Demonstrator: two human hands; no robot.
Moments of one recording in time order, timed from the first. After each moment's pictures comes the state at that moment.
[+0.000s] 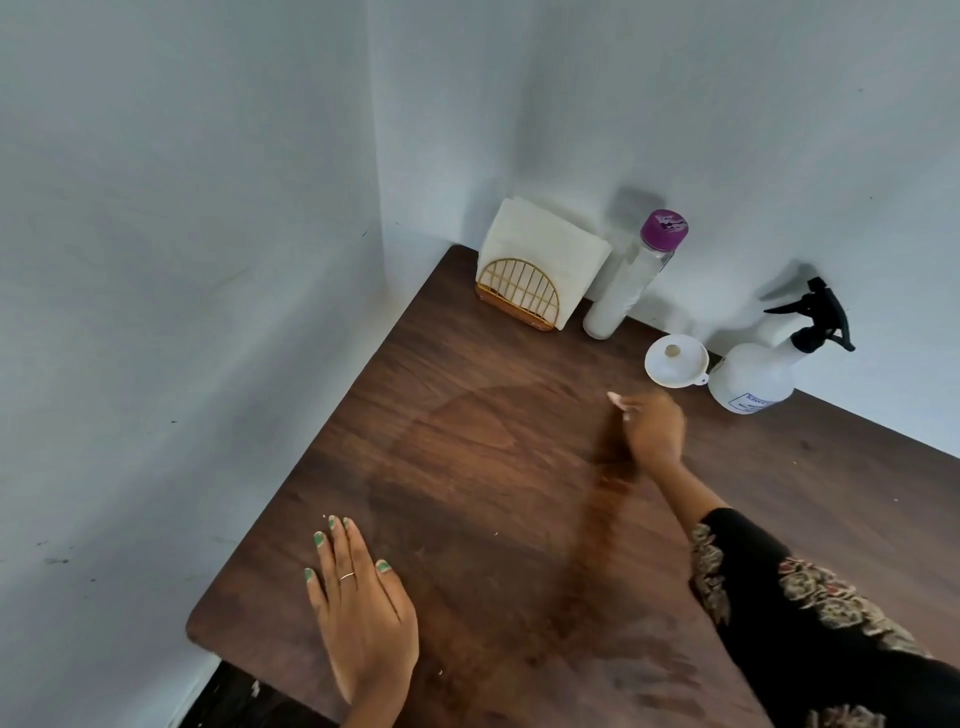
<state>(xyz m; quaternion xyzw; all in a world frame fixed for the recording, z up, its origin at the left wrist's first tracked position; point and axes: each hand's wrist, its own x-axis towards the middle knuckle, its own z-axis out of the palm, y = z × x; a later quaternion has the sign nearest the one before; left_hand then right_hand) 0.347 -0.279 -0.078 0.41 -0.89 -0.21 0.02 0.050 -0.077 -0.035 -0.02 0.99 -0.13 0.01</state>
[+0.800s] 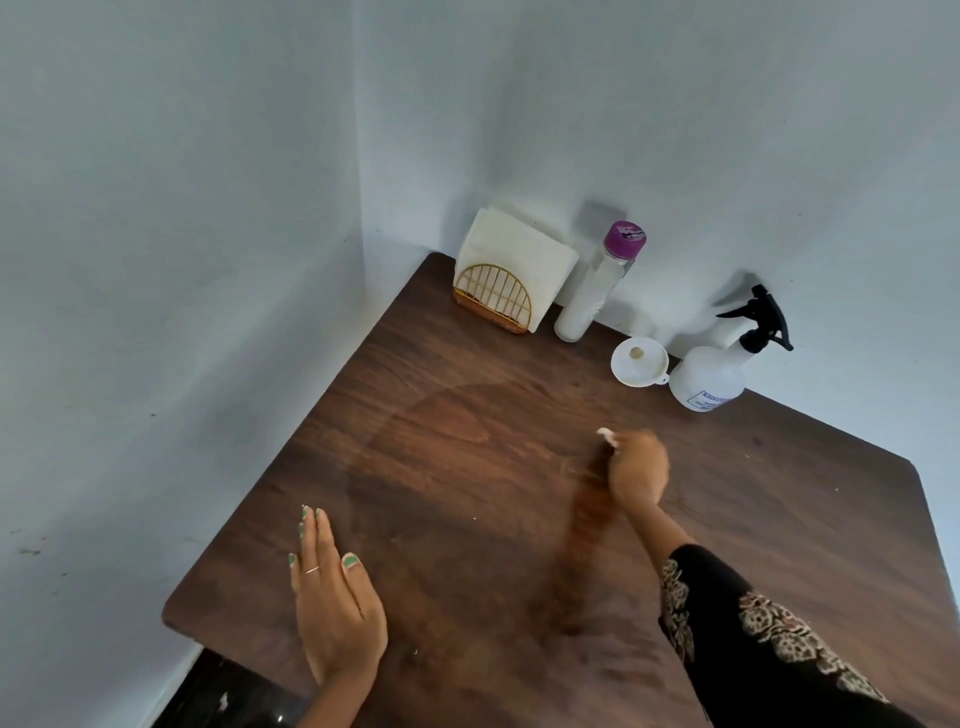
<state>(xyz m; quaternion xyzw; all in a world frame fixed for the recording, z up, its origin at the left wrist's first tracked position) 0.355 -0.281 -0.067 0.40 -0.83 -0.36 0.16 0.101 -0.049 -0.041 0.08 0.98 -0.16 -0.02</state>
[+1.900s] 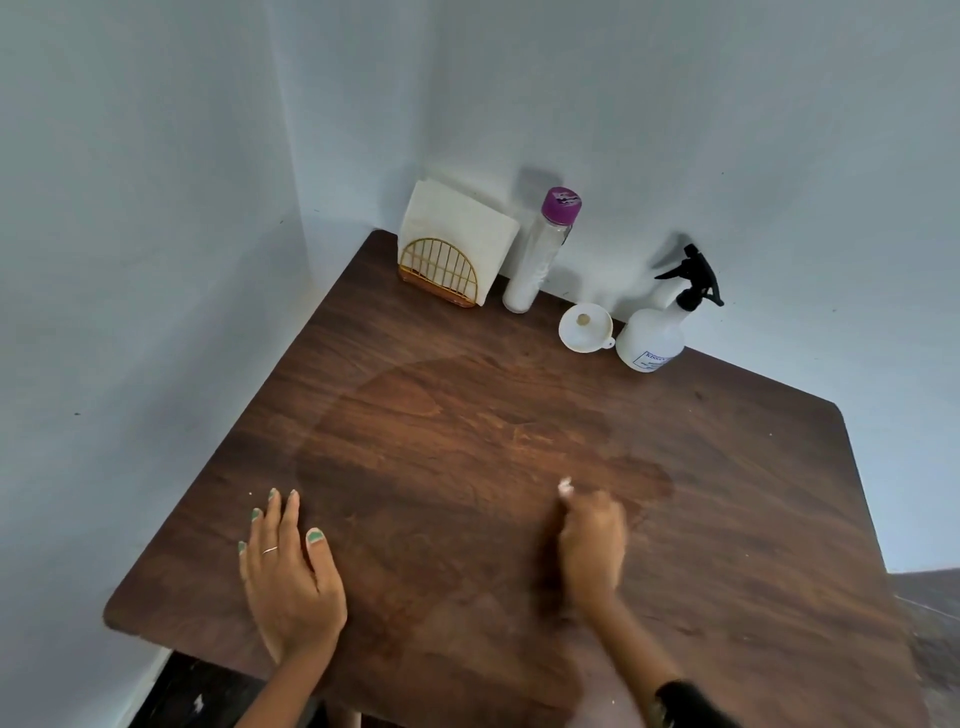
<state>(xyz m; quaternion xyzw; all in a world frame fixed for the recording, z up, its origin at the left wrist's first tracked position) 0.357 -0.282 -0.065 0.37 -0.87 -0.31 0.14 0.241 -0.027 -0.042 0.04 0.98 -0.20 -0.04</state>
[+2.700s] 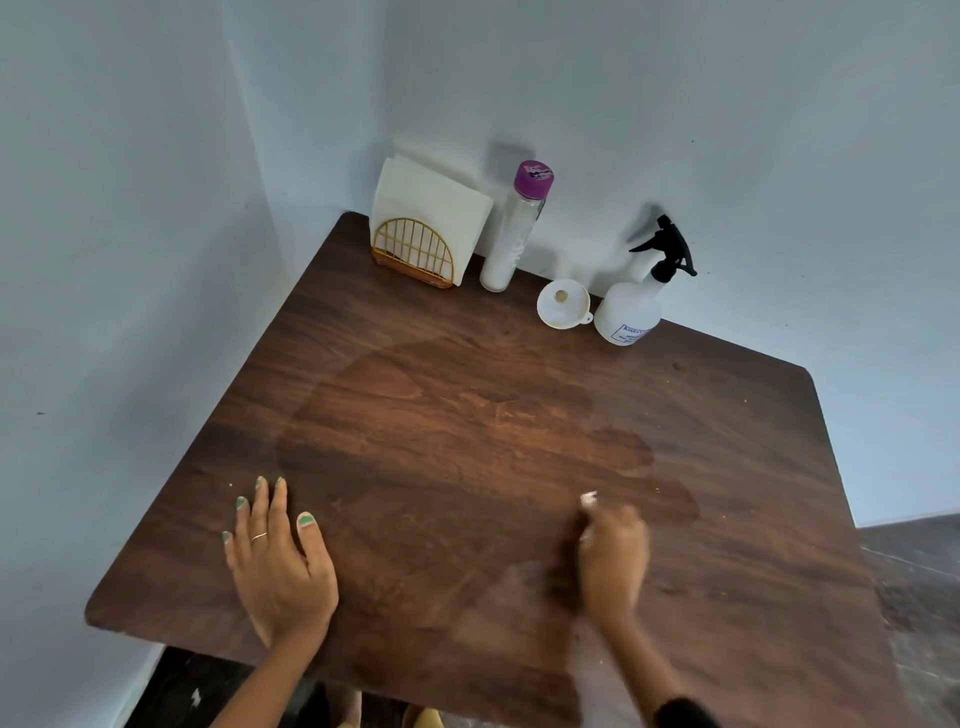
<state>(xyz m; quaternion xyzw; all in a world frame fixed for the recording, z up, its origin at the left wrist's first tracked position) 0.357 -0.281 -0.070 0.36 -0.88 -0.28 0.12 0.278 0.013 -0.043 0.11 0.98 -0.16 -0.07</state>
